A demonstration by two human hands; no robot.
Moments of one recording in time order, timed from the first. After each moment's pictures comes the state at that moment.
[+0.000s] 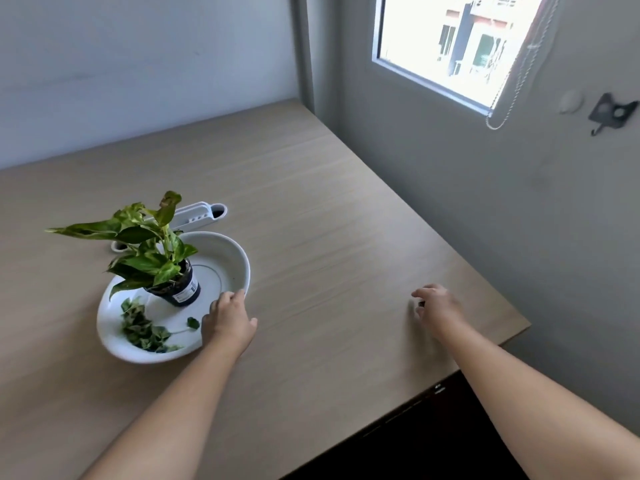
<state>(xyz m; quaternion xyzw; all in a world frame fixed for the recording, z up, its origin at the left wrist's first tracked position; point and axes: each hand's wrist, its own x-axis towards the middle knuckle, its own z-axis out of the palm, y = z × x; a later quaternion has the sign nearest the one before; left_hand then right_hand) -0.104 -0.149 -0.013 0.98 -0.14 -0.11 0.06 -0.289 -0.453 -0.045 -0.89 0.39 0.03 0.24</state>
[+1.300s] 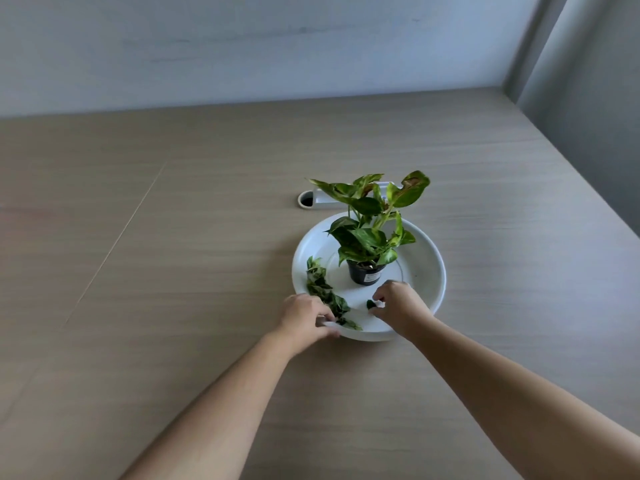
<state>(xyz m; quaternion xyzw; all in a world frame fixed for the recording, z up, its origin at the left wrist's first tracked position) -0.031 0.056 -0.018 0.95 -0.22 -0.15 0.16 -0.042 -0.150 -0.031 -0.97 0.04 0.14 0.22</state>
